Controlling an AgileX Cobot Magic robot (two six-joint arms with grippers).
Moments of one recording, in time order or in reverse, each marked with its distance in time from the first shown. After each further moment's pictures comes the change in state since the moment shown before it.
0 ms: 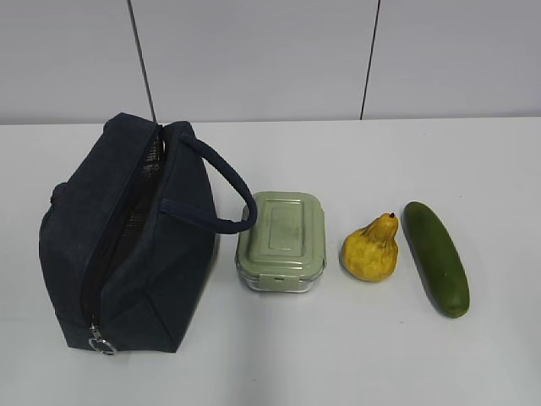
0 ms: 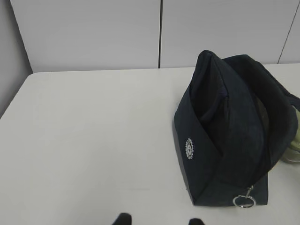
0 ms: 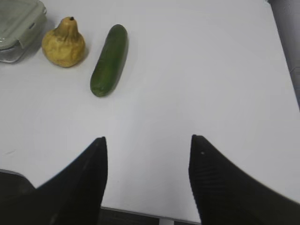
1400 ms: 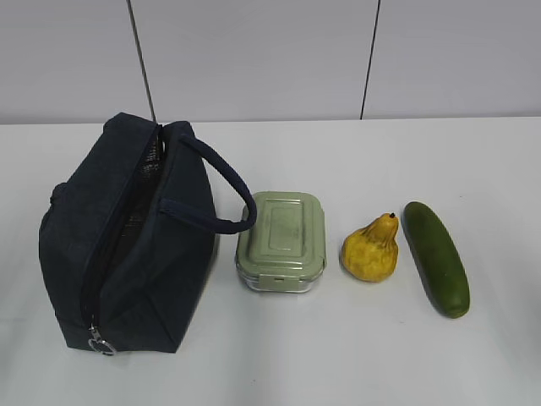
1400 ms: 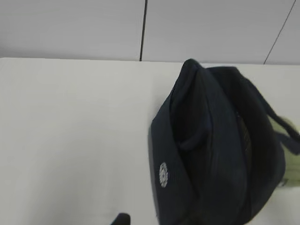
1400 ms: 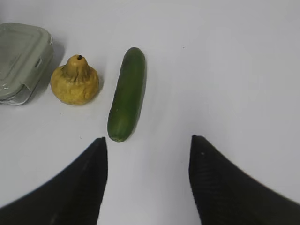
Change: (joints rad) left arm 0.000 0.449 -0.072 -0.128 -0.271 0.001; right arm 0.000 0.573 -0.041 0.072 -0.438 0.070
